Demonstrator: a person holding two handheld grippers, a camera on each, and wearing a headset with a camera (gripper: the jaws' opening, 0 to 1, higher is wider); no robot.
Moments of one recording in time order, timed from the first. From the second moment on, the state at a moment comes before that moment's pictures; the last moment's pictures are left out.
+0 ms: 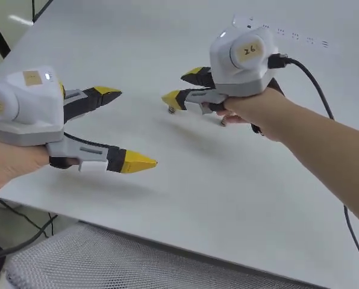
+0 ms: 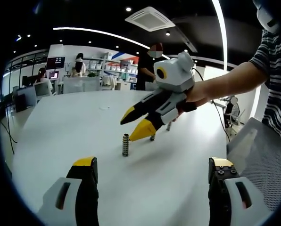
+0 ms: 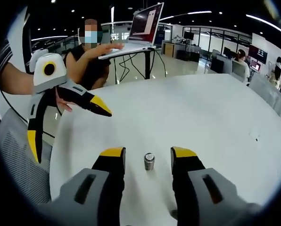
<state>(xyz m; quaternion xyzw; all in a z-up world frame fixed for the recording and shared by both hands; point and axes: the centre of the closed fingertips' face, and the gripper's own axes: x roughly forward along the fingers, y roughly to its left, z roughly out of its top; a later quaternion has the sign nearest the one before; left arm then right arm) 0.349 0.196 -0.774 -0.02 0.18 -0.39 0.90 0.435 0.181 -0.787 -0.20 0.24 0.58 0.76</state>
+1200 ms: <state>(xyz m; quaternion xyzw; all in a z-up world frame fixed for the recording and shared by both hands) 0.363 0.165 -0.751 -0.04 0.16 -0.41 0.90 0.392 0.057 -0.765 -0.11 0.21 0.51 0.83</state>
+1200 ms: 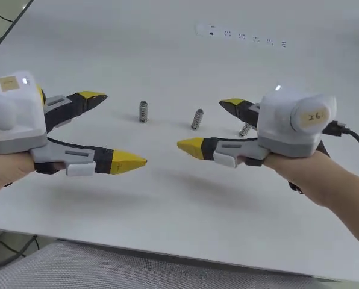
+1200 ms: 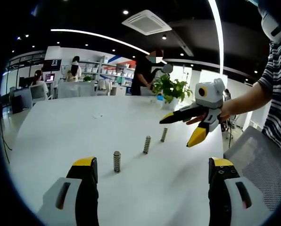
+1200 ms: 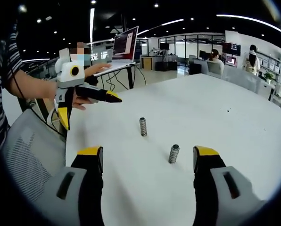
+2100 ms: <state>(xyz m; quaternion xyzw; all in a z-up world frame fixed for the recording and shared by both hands) 0.351 0.175 -0.745 -0.02 0.17 -0.39 0.90 0.363 -0.063 -0.752 -0.03 0.21 0.42 0.88</state>
